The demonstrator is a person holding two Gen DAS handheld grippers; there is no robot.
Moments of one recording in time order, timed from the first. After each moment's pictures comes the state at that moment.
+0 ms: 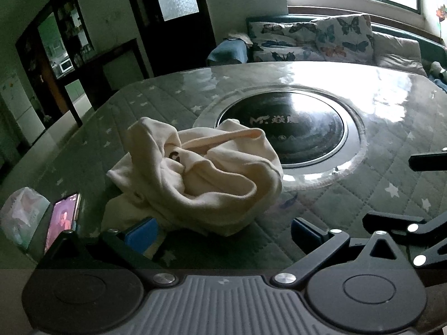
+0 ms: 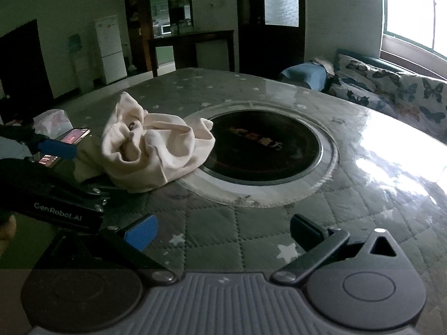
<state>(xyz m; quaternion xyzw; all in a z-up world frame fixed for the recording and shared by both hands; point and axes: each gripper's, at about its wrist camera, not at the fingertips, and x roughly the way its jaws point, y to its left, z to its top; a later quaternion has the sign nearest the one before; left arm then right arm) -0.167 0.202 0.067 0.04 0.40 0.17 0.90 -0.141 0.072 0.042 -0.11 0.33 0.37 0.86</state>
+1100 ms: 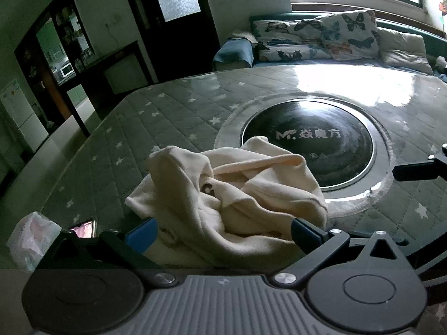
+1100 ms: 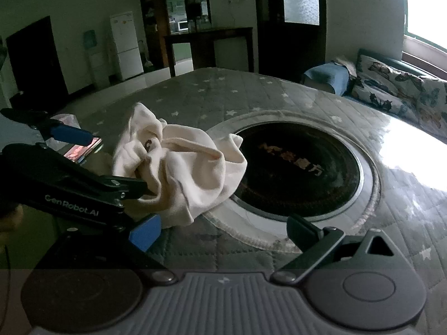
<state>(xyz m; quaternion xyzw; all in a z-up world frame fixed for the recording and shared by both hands) -0.136 0.244 0.082 0.06 0.40 0.17 0.90 -0.115 0.133 0.047 -0.11 0.34 0.41 0.84</state>
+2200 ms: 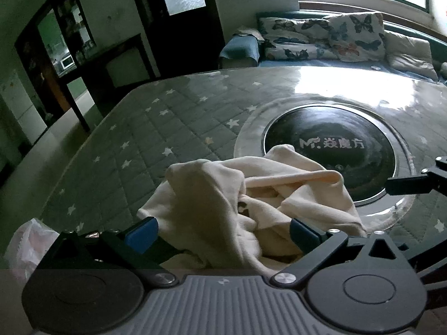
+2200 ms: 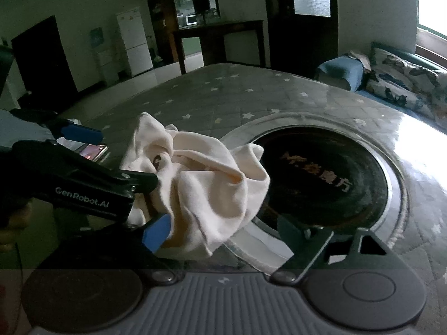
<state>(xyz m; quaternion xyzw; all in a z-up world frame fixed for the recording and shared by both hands) -0.117 0.288 0.087 0.04 0.41 0.17 0.89 -0.092 0.174 0.047 -0.10 0.35 0.43 0.83</state>
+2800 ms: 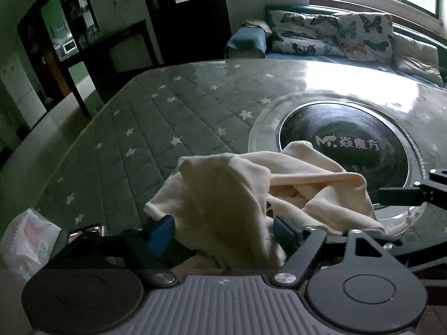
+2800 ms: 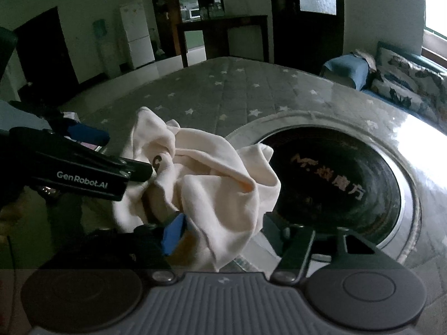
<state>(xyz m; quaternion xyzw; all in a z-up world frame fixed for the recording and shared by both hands) -0.113 0.315 0.080 0.01 0.43 0.17 0.89 -0.085 0.197 0.037 -0.12 0.36 0.43 0.82</state>
